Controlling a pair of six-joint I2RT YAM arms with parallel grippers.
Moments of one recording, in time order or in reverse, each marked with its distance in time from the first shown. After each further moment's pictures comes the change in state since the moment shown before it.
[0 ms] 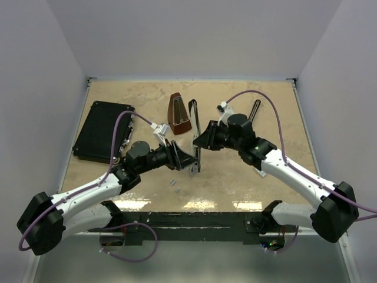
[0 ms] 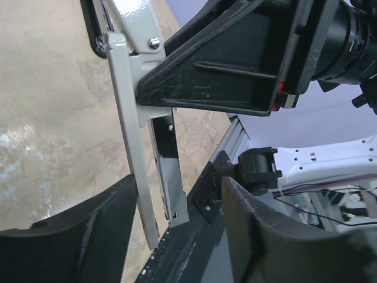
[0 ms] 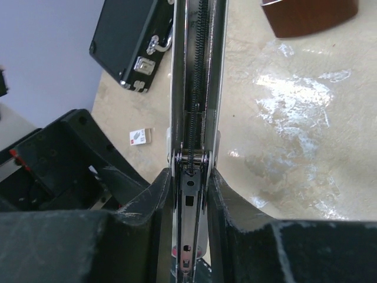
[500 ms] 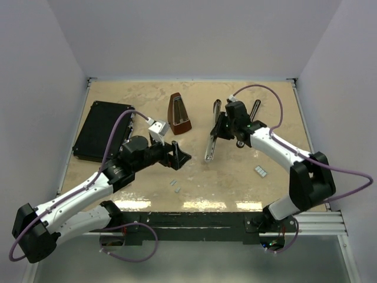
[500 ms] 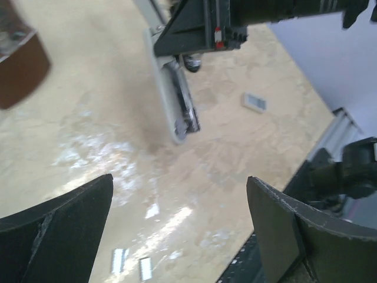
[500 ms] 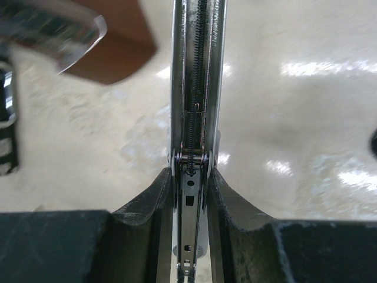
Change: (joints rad) left arm 0.001 -0.083 0.163 -0.378 -0.168 0.375; right arm -0.168 0.261 0.117 -0.145 0.208 -0.051
